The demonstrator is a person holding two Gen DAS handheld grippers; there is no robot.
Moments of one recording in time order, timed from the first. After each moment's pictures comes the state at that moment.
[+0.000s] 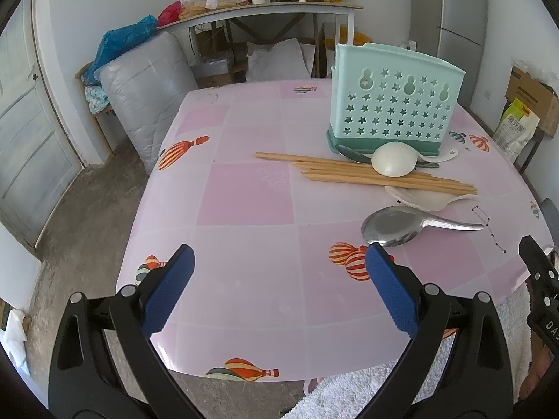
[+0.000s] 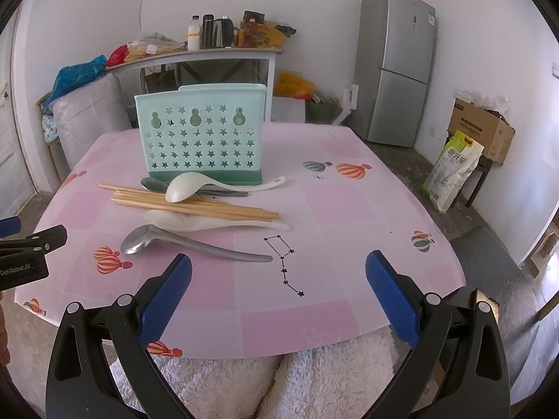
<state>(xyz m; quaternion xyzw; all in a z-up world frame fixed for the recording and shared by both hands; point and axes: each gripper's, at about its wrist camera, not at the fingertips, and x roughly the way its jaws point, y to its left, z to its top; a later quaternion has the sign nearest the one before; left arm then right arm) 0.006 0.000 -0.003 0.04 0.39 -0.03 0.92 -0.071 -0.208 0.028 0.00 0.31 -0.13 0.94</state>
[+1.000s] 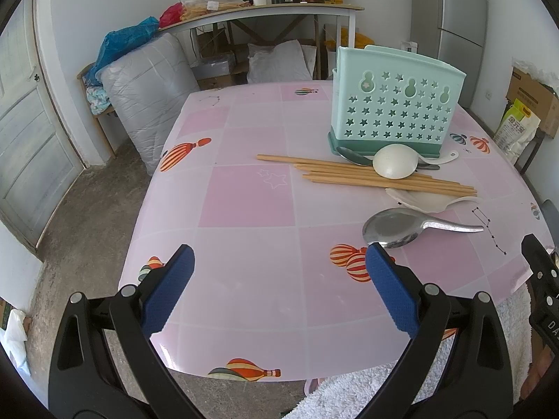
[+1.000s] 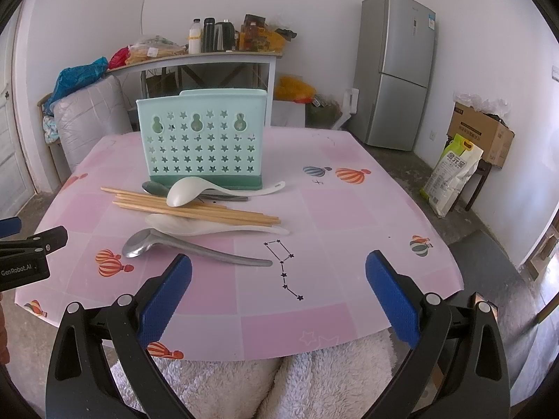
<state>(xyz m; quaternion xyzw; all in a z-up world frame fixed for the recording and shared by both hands) 0.004 0.002 -0.001 0.04 0.39 -0.03 0.92 -0.072 -0.206 0.032 -0.01 0.31 -0.13 0.94</state>
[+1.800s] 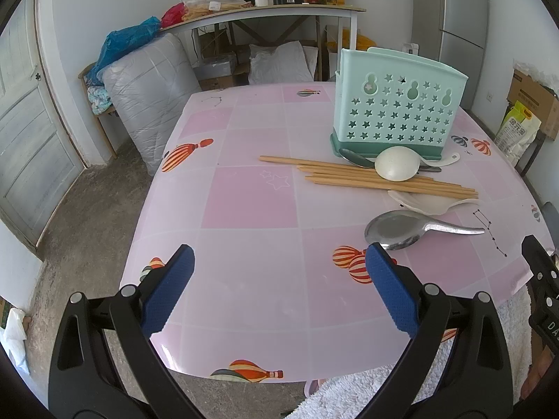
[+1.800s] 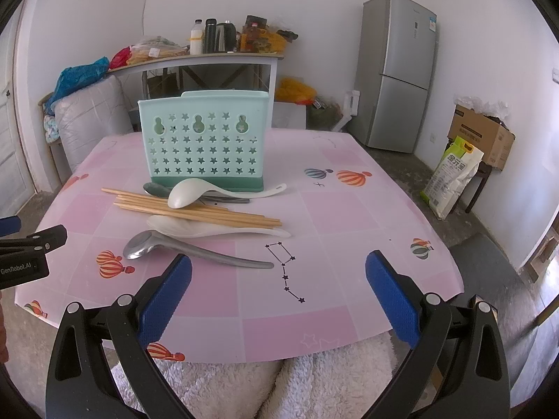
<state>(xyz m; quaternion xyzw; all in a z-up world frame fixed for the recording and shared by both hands) 0.004 0.004 0.001 0.04 0.39 -0.03 0.92 -0.070 -0.205 0.034 -0.01 0.31 -0.13 0.94</state>
